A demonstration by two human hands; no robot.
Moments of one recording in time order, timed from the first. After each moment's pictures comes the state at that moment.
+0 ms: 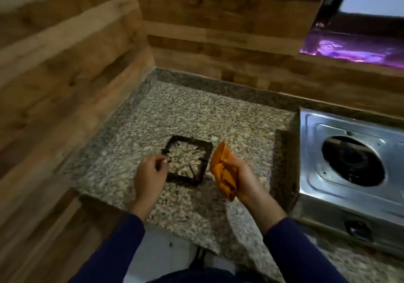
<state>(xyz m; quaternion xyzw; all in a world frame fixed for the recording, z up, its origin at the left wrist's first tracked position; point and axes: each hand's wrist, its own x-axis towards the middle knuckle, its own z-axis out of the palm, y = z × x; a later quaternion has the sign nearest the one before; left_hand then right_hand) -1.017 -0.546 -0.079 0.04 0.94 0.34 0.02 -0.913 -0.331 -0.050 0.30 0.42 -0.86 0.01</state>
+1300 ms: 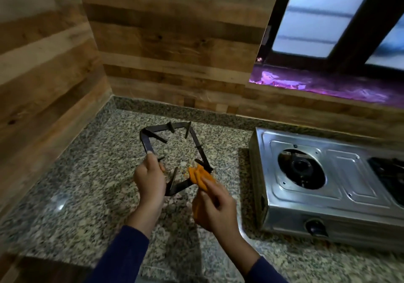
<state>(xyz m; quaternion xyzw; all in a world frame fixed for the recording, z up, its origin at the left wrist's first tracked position) -1.022 -0.453 -0.006 -0.04 0.72 0.69 0.04 -0.883 -0.367 -0.047 0.23 0.78 -0.51 -0.29</state>
